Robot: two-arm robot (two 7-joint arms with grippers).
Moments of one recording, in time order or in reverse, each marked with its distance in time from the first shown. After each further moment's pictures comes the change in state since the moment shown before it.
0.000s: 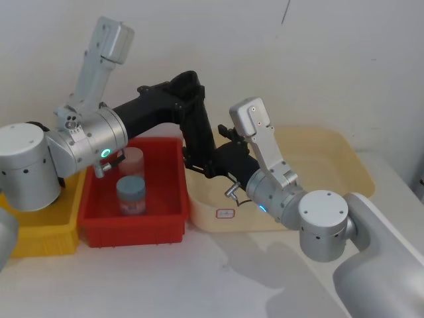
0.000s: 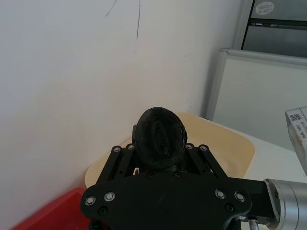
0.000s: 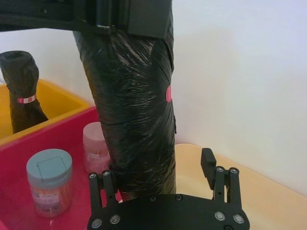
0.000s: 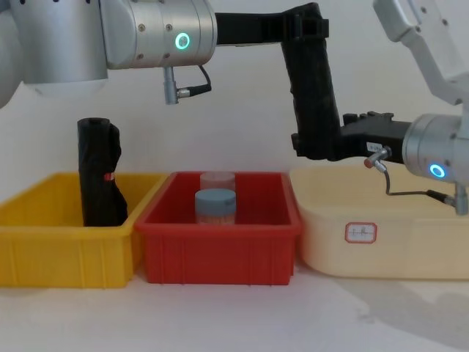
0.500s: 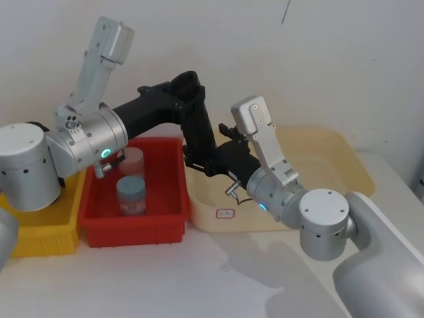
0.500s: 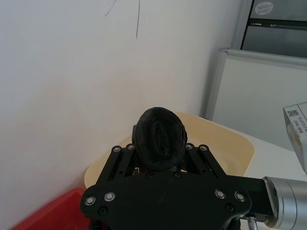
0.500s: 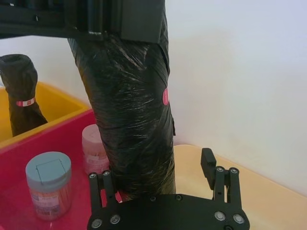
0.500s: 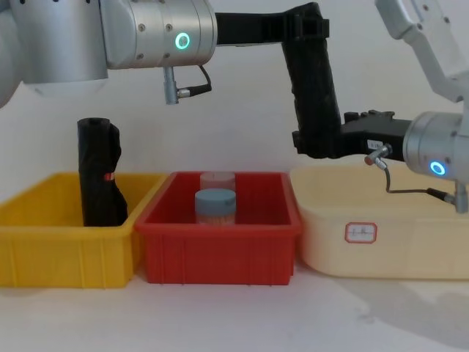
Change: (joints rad) left arm -0.001 0.001 0.002 0.000 -0.003 0.001 -0.001; right arm 0.001 -0.007 0.011 0.002 0.001 0.004 0.004
